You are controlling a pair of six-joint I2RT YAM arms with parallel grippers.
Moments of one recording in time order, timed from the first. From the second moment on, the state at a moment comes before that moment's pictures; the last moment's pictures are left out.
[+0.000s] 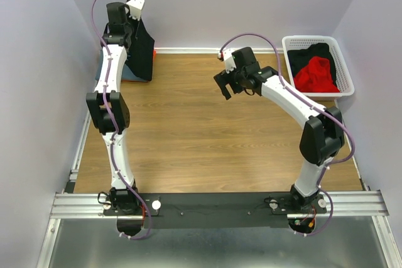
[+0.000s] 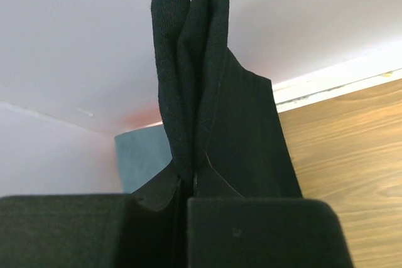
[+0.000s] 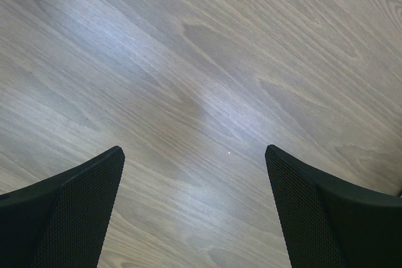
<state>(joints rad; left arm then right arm) 0.04 2.27 2.34 -0.40 0.06 0.38 0.52 1.82 1.57 -0.55 0.03 -0.18</state>
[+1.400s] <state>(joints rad) 0.10 2.17 2.37 -0.35 -0.07 0.64 0.49 1.86 1.64 -0.60 0.03 -0.16</state>
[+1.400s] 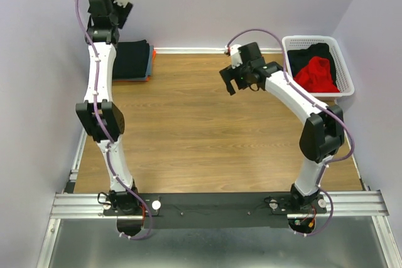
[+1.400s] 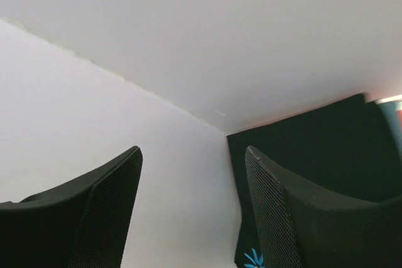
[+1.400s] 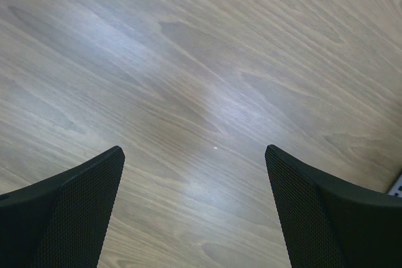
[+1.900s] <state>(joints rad) -0.08 1.74 1.91 -0.58 0.25 0.28 0.15 1.56 1.51 -0.63 -0.13 -0.10</state>
